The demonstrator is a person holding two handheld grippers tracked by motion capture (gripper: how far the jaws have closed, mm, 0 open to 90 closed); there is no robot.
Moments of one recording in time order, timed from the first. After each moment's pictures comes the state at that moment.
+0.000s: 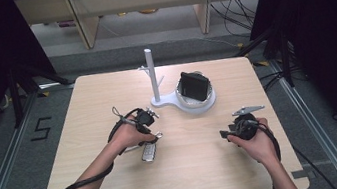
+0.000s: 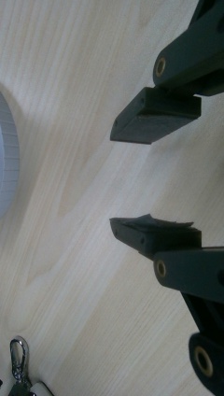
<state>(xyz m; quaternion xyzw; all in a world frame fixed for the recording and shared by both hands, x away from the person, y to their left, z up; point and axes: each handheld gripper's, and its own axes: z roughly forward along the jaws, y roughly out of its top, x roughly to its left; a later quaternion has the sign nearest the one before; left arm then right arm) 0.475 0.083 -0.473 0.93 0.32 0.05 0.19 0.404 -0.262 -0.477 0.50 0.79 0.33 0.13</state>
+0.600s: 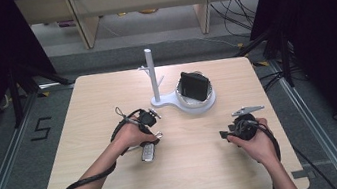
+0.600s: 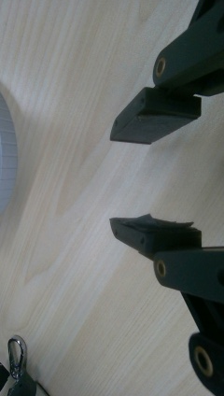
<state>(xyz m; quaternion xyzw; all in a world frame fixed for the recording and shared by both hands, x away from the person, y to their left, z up) 0.478 0.078 -0.480 0.93 0.32 0.04 0.17 0.405 -0.262 -0.478 0.49 0.80 0.32 0.13</state>
